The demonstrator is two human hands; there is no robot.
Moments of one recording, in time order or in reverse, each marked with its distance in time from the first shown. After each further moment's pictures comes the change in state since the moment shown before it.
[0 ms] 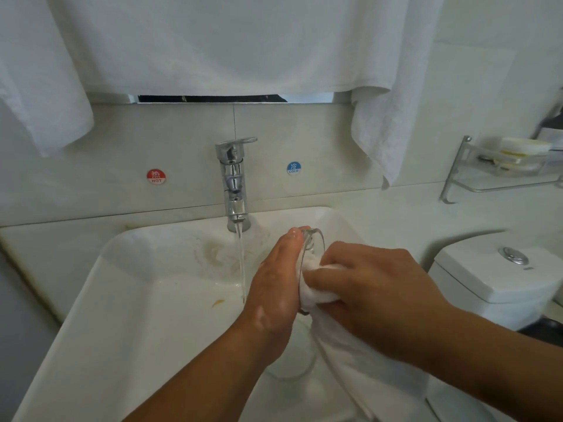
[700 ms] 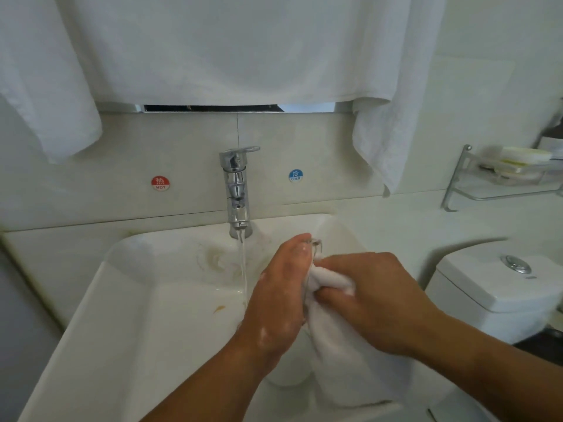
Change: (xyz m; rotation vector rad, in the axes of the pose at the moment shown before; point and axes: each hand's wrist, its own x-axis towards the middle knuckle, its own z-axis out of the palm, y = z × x) left_hand -0.006 0.001 -0.001 0.138 0.002 0.151; right_hand 0.008 0.009 0.012 0.441 -0.062 0.347
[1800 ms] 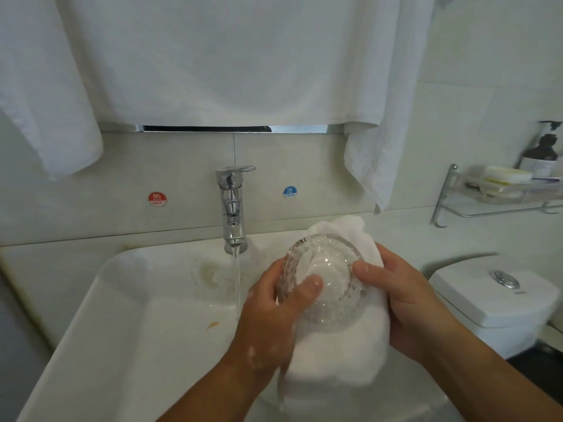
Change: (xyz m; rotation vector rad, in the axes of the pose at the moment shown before) left_hand -0.001 -0.005 -0.006 -0.055 -0.050 0.093; right_hand -0.004 0.030 -0.008 1.380 0.086 0.384
